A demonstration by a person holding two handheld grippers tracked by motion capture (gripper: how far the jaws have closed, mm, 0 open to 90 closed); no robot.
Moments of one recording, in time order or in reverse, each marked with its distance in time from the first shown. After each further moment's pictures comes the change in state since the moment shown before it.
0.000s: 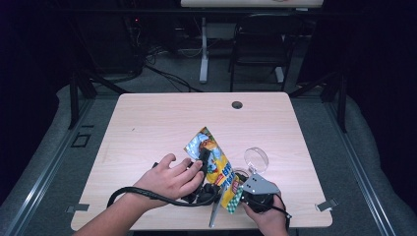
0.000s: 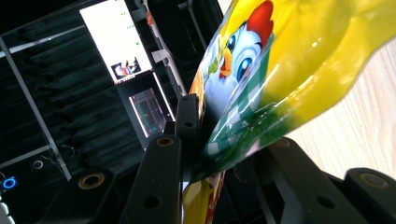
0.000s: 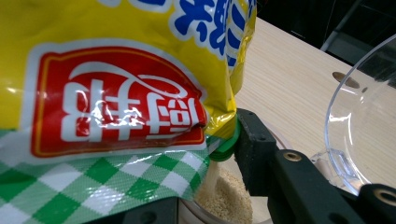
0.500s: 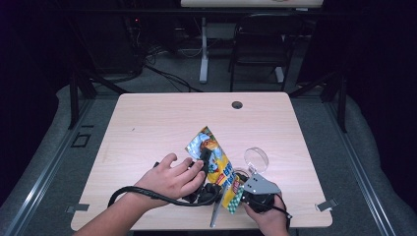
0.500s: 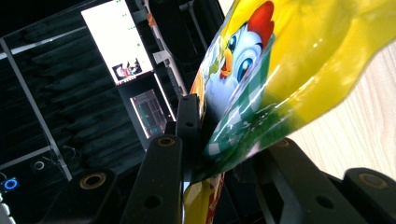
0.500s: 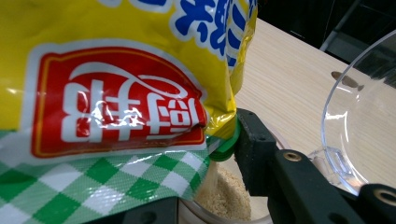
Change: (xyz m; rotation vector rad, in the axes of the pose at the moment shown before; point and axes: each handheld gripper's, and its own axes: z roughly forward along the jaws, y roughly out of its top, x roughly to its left) left arm 0.003 0.002 0.000 -0.006 0.012 0.009; right arm -0.001 -0.001 -0.001 -0.005 0.001 0.001
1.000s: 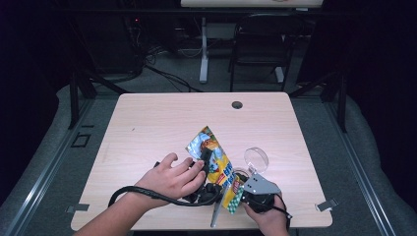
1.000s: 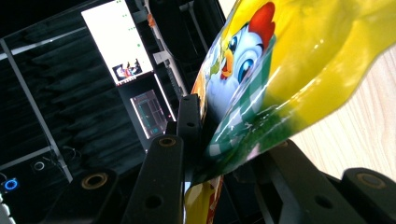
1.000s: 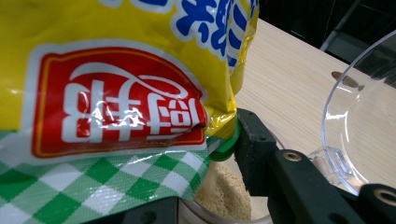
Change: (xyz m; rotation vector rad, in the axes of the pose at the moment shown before) left arm 0.001 0.001 0.000 0.001 -0.003 0.002; right arm 0.000 0.000 0.000 0.003 -0.002 0.001
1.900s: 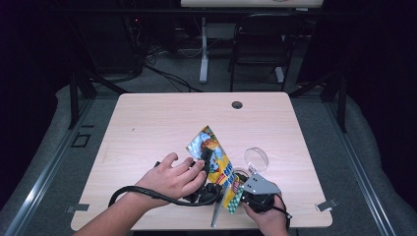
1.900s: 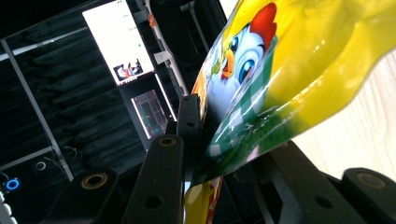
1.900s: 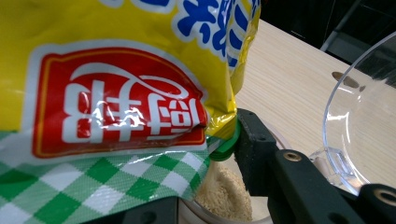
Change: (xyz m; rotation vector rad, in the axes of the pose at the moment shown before) left arm 0.001 0.001 0.000 -0.001 0.007 0.000; right arm 0.000 0.000 0.000 -0.002 0.001 -0.002
